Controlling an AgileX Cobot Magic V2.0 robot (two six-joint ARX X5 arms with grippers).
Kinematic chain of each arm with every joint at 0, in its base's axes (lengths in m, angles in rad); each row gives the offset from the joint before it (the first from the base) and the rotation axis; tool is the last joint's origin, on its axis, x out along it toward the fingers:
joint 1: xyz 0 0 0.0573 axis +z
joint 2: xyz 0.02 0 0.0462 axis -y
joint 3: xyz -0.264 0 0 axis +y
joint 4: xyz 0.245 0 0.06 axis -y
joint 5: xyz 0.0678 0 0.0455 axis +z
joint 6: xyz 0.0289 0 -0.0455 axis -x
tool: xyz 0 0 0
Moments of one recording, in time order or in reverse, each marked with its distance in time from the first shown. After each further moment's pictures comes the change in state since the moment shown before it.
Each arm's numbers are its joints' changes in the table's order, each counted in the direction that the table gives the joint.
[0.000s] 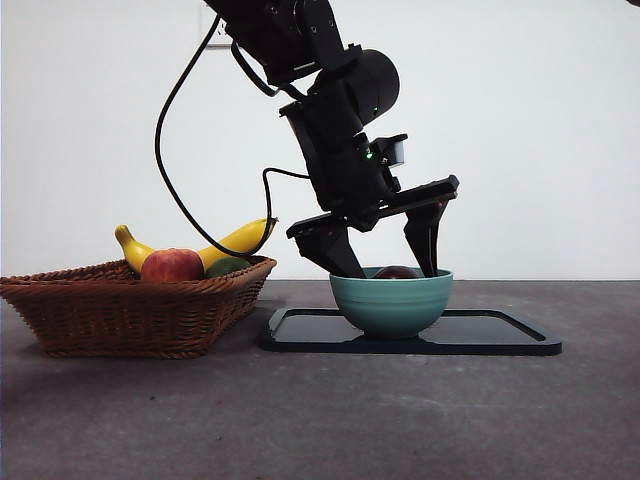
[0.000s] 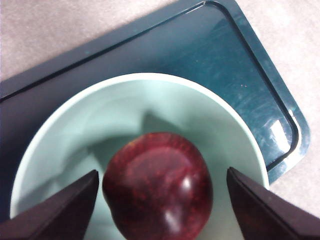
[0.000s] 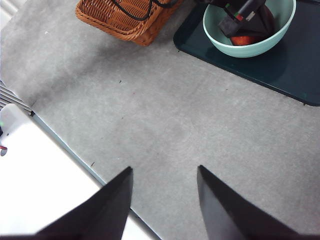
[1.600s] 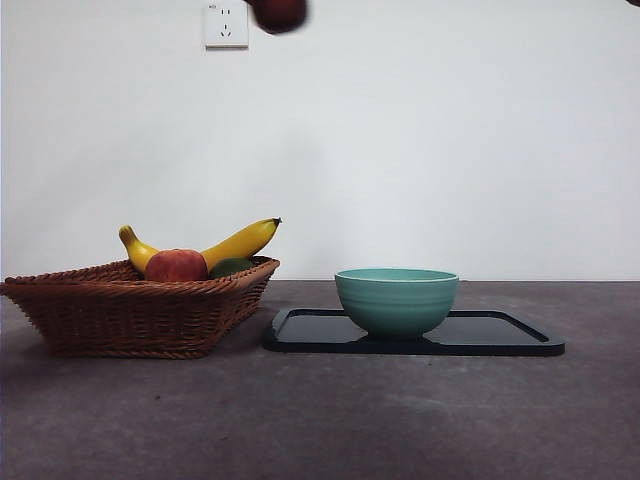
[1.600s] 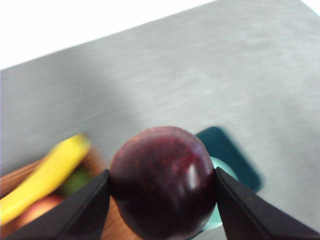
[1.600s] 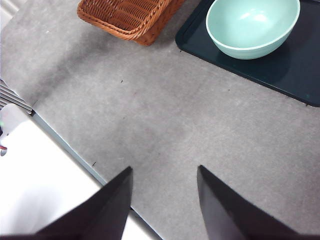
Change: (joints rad) left arm 0.204 0.364 -0.490 -0.545 0.034 -0.158; right arm 0.000 0.000 0.000 0.000 0.000 0.000
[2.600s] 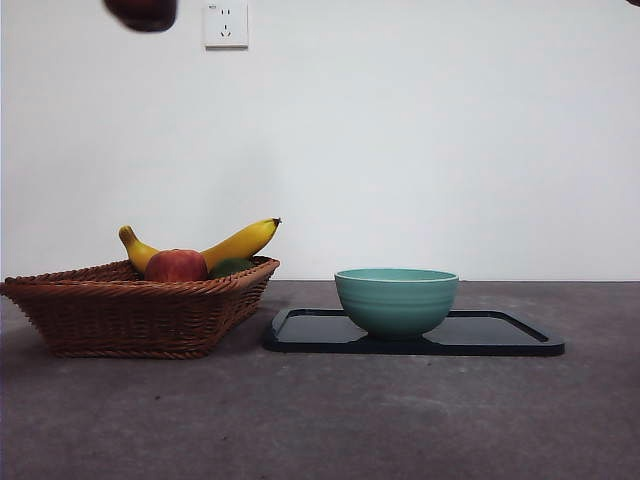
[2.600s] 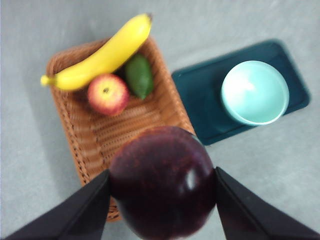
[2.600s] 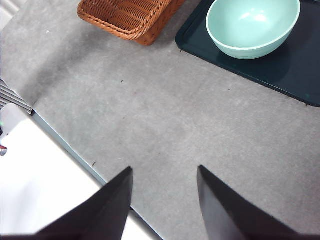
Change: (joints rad) left arm 0.145 0.241 0.277 -0.220 0.005 -0.038; right arm 0.000 0.000 0.000 0.000 0.000 0.000
